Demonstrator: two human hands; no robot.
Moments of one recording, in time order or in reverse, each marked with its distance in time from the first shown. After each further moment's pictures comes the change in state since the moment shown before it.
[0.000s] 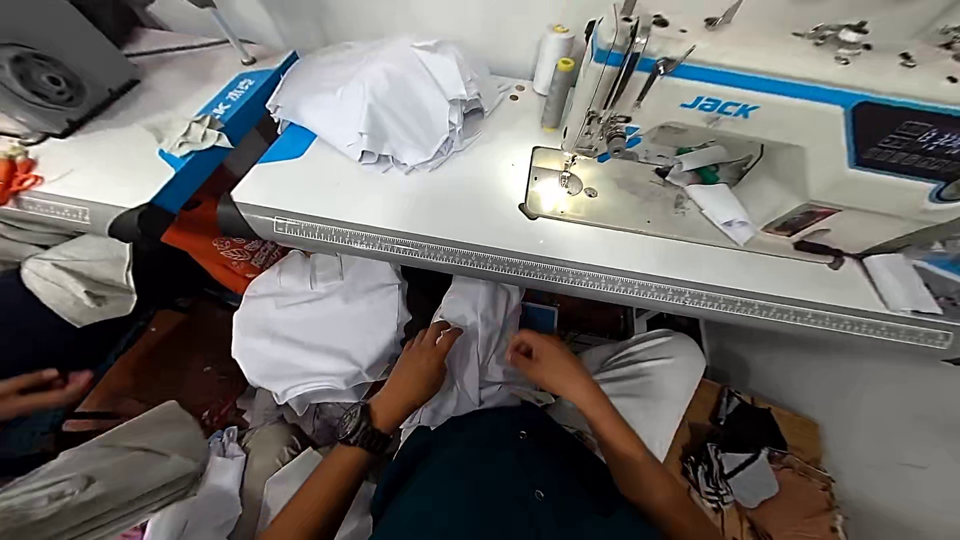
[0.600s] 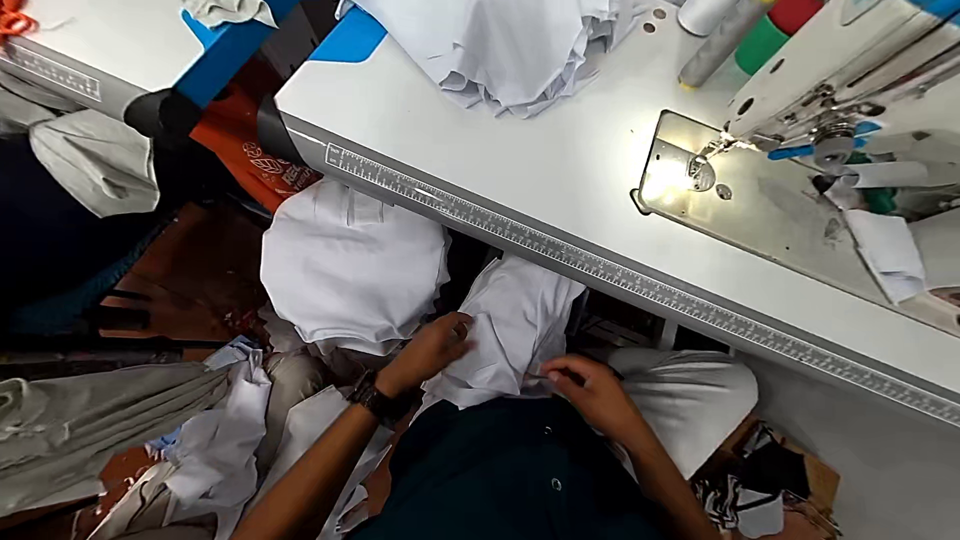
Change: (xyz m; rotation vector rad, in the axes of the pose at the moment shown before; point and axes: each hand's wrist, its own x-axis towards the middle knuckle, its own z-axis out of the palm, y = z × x) left_hand -0.029 -0.067 0.002 -0.614 -0.099 -0.198; right_hand 0.004 0.024 0.028 0.166 -0.077 -0.025
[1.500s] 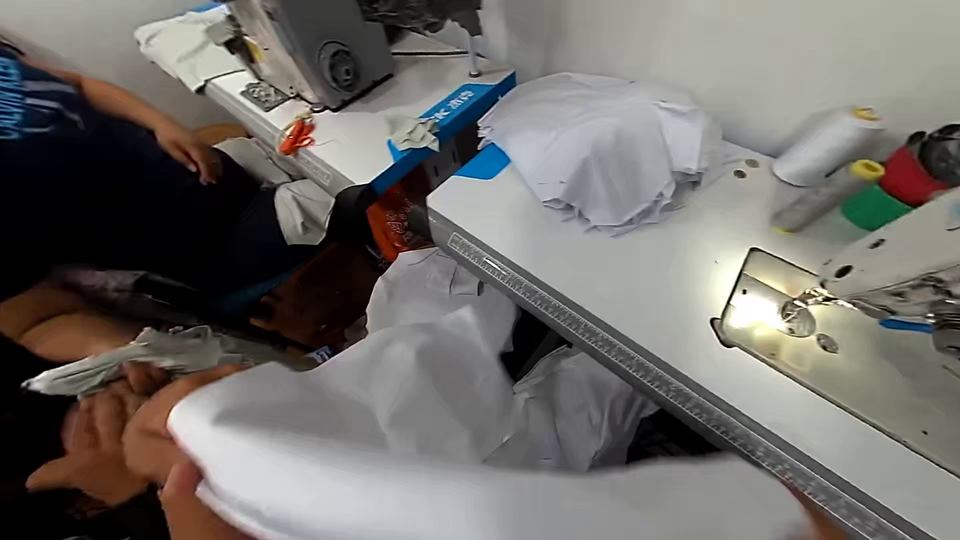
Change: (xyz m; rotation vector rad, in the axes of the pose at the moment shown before) left_hand -0.213 0.087 -0.190 -0.260 0.589 0.637; right_hand -0.018 -0.138 -0.103 0.370 -0.149 -0.426
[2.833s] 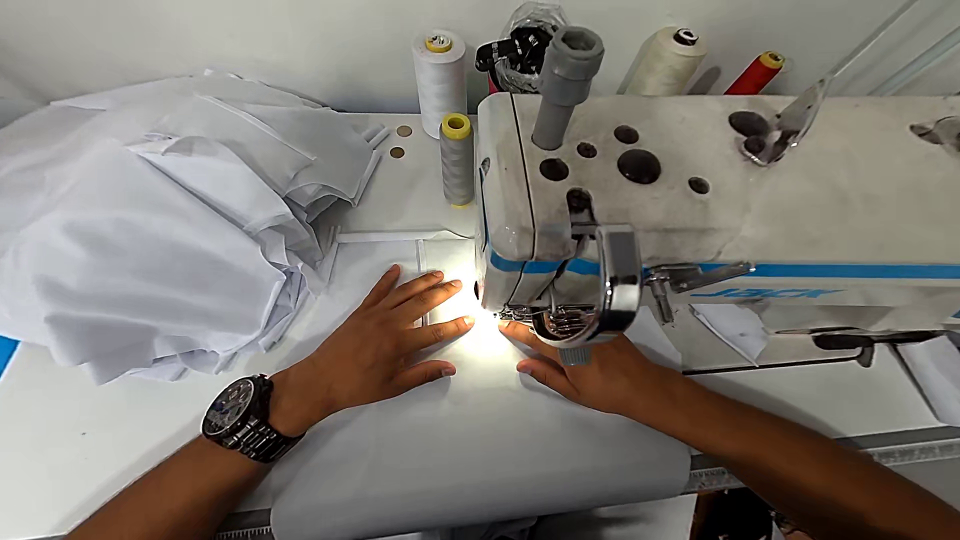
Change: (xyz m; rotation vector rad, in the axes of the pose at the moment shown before) left_hand 0.331 -0.263 0.373 0.559 -0.926 0.471; right_hand 0.056 0.097 -0.222 -1.332 0.274 -0.027
